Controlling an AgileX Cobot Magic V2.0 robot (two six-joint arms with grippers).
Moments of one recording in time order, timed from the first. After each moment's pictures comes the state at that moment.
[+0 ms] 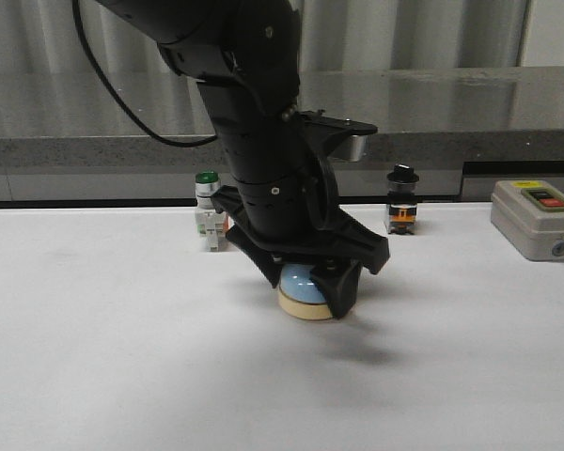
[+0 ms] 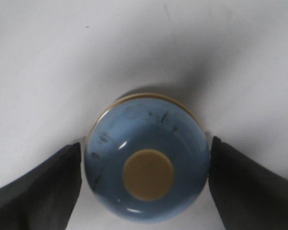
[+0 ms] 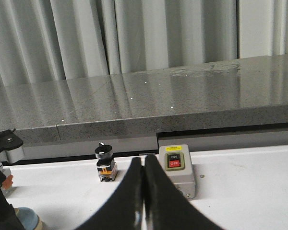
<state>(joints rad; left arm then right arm) -0.75 2.12 -1.54 0.03 0.66 -0.05 0.08 -0.01 0.03 -0.09 -0.06 0.25</state>
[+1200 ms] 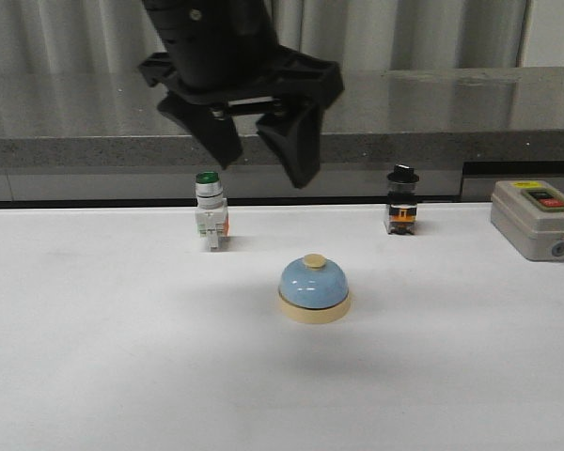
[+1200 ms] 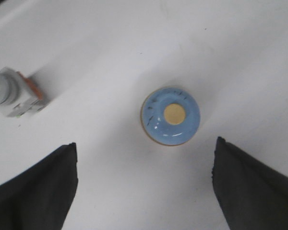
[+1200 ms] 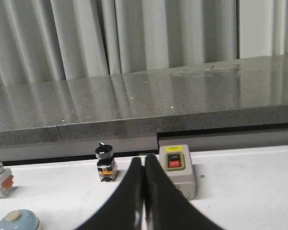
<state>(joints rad) -0.68 1.78 -1.45 0.03 0.78 -0.05 0.08 -0.01 0.03 -0.09 -0.06 0.25</state>
